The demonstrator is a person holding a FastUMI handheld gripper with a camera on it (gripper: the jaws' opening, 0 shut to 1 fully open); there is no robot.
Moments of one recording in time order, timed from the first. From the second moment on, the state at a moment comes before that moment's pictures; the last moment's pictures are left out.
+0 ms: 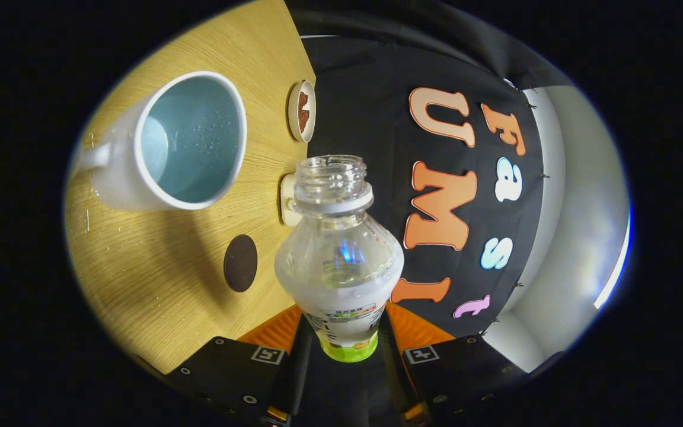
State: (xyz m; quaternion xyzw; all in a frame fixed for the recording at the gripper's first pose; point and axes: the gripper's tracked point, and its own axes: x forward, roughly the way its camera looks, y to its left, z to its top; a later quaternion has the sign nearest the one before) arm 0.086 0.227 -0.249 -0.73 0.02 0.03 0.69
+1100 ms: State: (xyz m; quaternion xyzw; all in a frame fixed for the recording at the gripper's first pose) arm 0.091 0.225 -0.236 -0.75 0.01 0.04 0.66
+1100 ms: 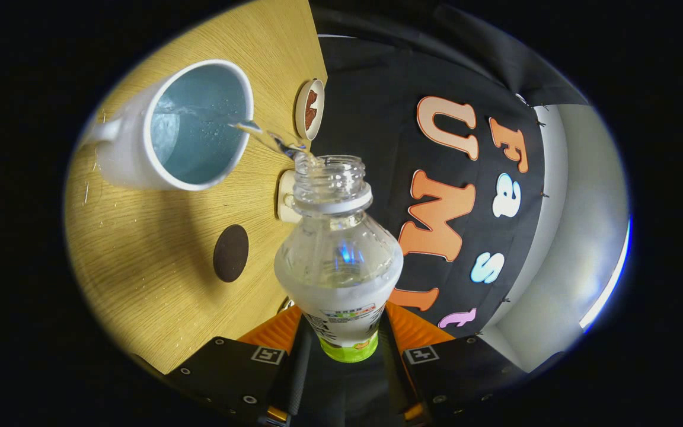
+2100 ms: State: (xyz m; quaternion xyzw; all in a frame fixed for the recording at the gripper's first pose) arm 0.089 0.227 -0.222 -0.77 0.00 0.03 0.64
